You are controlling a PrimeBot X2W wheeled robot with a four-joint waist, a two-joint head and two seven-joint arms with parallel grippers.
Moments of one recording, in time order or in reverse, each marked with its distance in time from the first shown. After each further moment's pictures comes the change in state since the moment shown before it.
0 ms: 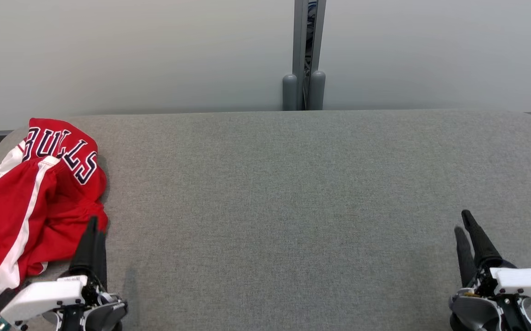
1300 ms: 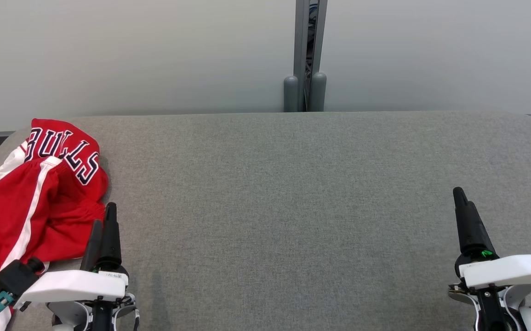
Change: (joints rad) left arm 0.065 0.000 -0.102 -0.147 0.585 0.069 -0.173; right arm 0.047 0.000 0.067 -0.169 -0.586 -0.003 -0.155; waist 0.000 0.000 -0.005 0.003
